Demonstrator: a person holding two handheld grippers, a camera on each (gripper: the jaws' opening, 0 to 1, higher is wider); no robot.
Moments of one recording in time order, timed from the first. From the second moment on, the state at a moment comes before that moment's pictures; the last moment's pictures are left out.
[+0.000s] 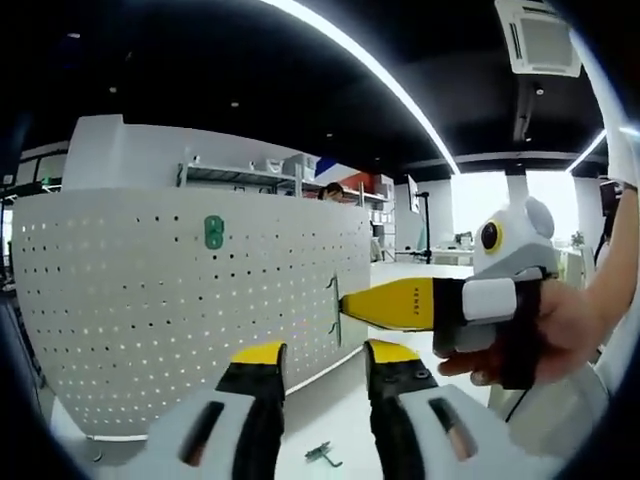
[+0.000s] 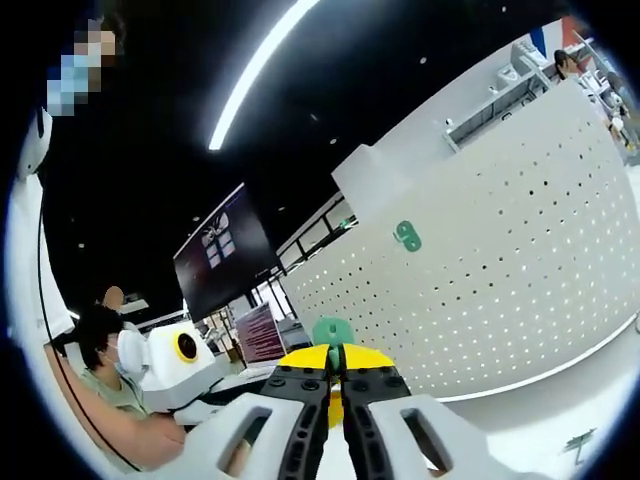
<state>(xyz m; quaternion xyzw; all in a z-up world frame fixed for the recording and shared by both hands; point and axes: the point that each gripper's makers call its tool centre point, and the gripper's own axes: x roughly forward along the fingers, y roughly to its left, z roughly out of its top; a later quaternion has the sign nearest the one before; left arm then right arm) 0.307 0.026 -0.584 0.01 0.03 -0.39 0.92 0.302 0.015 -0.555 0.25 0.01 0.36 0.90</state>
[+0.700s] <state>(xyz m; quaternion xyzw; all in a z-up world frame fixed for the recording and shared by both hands) 0.306 0.026 -0.601 0.01 0.05 -0.39 0.92 0.300 0.017 -0.557 0.24 0.02 0.36 0.90</state>
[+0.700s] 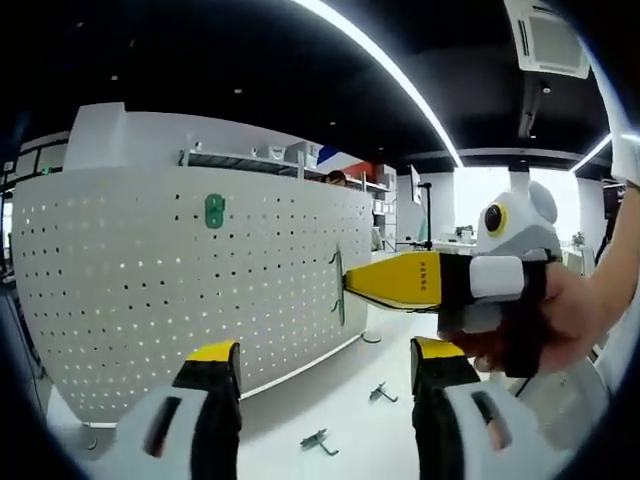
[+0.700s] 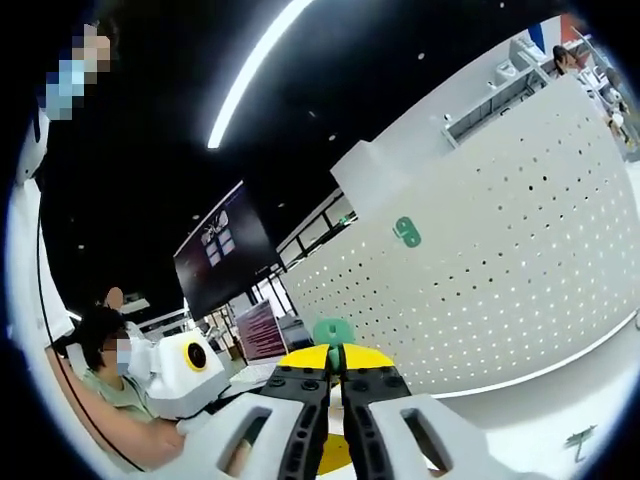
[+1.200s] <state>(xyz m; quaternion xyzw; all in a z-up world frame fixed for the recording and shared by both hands) 0.307 0.030 -0.604 0.01 0.06 -0.38 0.92 0.301 0.015 -0.553 0.16 0.01 0.35 0.92</state>
